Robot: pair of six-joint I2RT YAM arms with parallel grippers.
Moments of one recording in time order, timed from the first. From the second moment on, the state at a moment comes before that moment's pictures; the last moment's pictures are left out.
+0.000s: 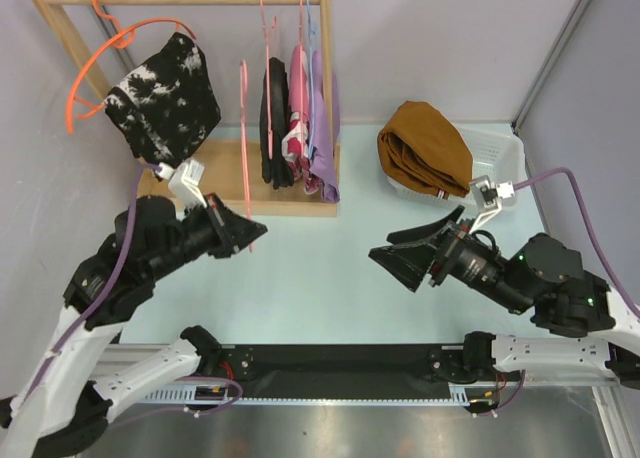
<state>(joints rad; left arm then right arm) -0.71 0.77 1.33 -0.93 0.03 -0.78 1.37 0.73 1.21 -0.40 0.38 0.71</state>
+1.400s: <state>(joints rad) -0.09 1.36 1.65 -0.56 0.61 -0.99 1.38 0.53 1.22 -0.74 0.54 0.70</state>
